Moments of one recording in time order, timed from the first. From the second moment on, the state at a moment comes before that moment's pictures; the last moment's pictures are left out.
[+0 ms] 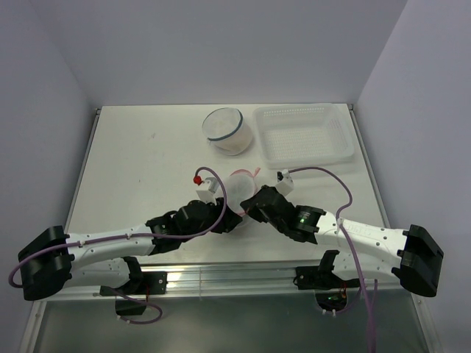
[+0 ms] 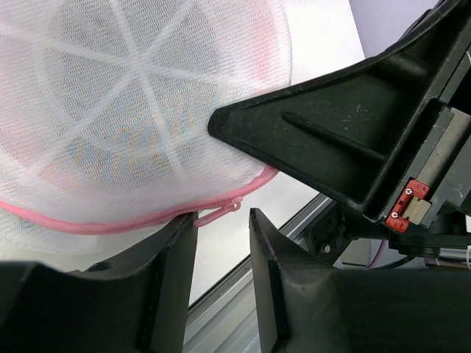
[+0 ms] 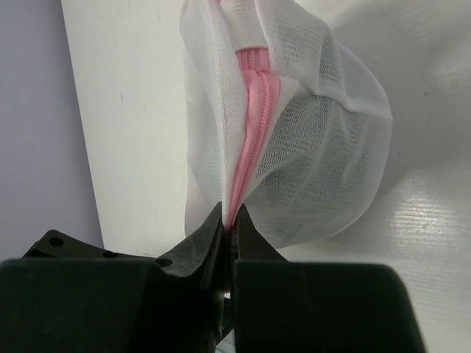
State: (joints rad) left arm -1.12 1.14 0.53 0.20 -0.21 -0.89; right arm 1.02 1.07 0.63 -0.22 0.44 1.31
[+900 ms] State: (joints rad) left arm -1.06 1.04 0.46 0.20 -0.17 -0.91; right arm 0.98 1.09 0.67 -0.25 0.39 1.22
